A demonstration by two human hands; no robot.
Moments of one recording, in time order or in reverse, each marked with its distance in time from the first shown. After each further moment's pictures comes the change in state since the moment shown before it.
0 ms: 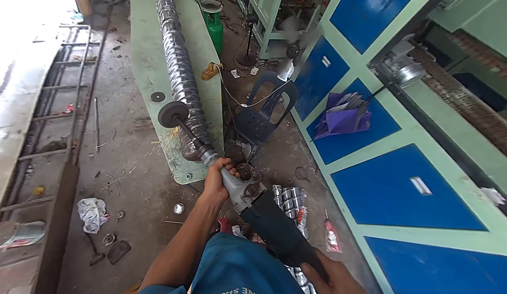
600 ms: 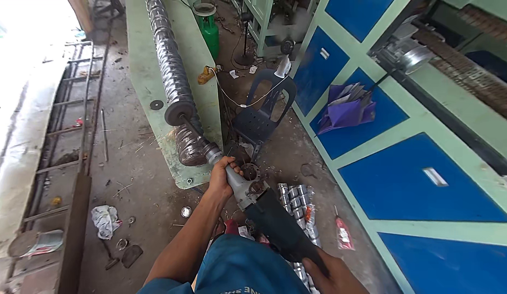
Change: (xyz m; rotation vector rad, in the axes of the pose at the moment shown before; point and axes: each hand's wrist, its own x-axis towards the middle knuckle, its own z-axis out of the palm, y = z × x) left_hand 0.017 -0.013 0.025 0.099 0.021 -0.021; right_hand 0.011 0.031 0.003 0.153 0.015 0.009
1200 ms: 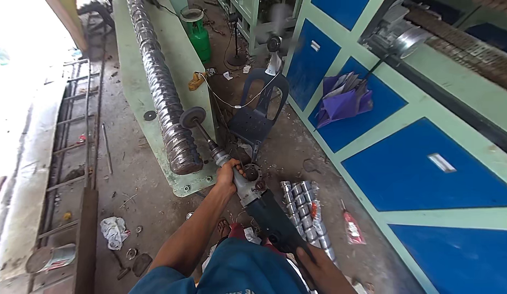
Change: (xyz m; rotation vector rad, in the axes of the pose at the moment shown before) left_hand 0.053 -0.041 0.017 0.234 0.151 -0.050; right_hand 0.033 0.069 0.028 0.471 -0.016 0.036
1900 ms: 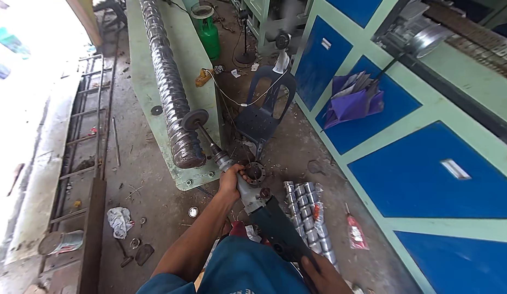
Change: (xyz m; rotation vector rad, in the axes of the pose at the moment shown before) left_hand -0.030 -0.023 -0.005 0.001 0.019 0.038; right_hand -0.015 0.025 -0.017 -0.121 -0.028 -0.039
